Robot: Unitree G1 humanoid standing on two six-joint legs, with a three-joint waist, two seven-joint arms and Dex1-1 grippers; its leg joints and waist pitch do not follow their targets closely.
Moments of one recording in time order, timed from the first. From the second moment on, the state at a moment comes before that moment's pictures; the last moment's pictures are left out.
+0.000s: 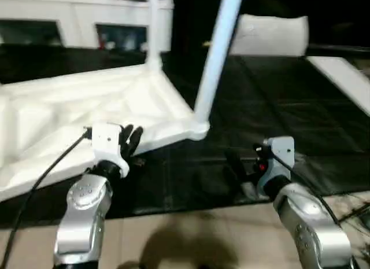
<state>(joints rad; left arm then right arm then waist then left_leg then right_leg) -0.09 0.07 0.08 -0.21 -0.04 0.33 -0.29 0.01 -0.11 -0.03 -0.32 0.19 0.58 0.25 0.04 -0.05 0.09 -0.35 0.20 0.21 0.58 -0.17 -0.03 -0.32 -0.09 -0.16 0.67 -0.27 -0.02</state>
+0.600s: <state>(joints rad) -0.04 0.07 0.02 -0.33 -0.03 0.45 -0.25 0.05 -0.16 -0.02 -0.35 0.20 0.59 0.27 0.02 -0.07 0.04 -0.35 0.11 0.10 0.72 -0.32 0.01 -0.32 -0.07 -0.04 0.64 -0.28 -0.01</state>
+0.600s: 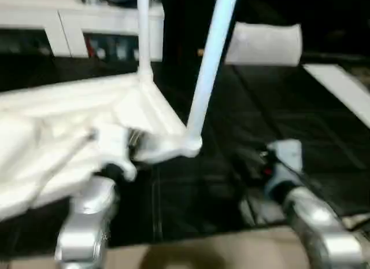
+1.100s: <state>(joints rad) -0.09 0.17 -0.01 -0.30 -0.06 0.48 -0.34 0.04 -0.17 0.01 -0.35 0.18 0.53 0.28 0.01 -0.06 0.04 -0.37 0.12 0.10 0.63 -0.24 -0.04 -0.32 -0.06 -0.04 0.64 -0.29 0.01</state>
